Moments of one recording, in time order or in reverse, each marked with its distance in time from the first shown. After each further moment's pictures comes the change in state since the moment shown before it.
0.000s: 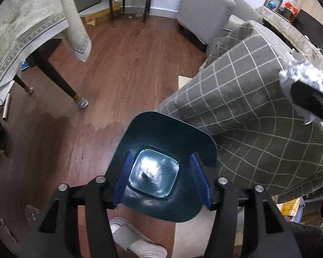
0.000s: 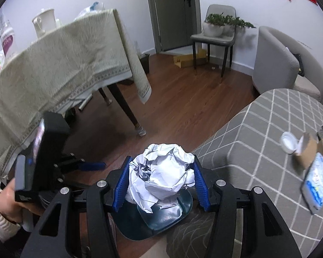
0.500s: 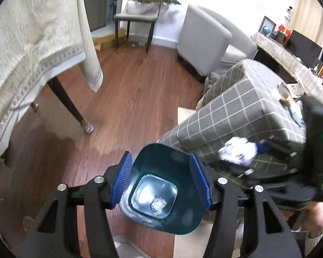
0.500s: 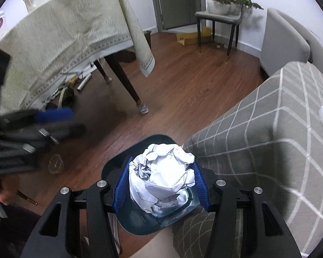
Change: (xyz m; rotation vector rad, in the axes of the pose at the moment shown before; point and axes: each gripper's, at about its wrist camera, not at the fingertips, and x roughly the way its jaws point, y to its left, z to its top) left arm -0.057 0.012 0.014 -0.022 -0.211 -0.031; right arm 0.064 0.014 -0.023 -0.005 0.148 0.004
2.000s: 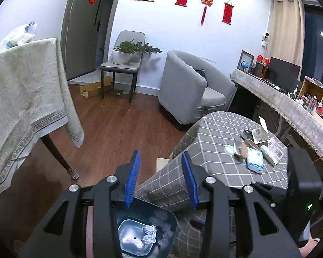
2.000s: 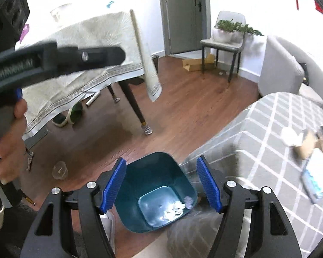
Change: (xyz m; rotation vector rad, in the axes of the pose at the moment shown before) left arm -0.056 -0.080 0.044 0.039 -0.304 -0.077; right arm -0.092 -0.008 -0.008 -0.064 -0.206 -0.004
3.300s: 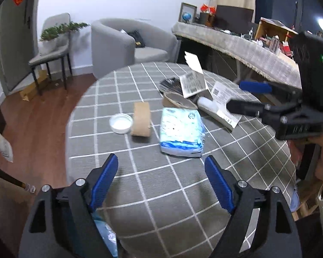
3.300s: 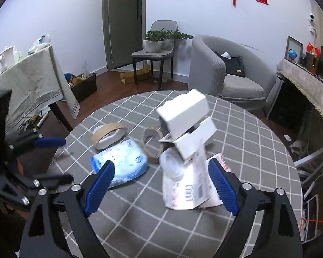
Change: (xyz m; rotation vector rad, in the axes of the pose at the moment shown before) left arm 0.123 -0.170 -0.040 0.266 0.245 -0.276; right arm -0.121 -0.228 -0.037 0.142 -0.076 -0.287
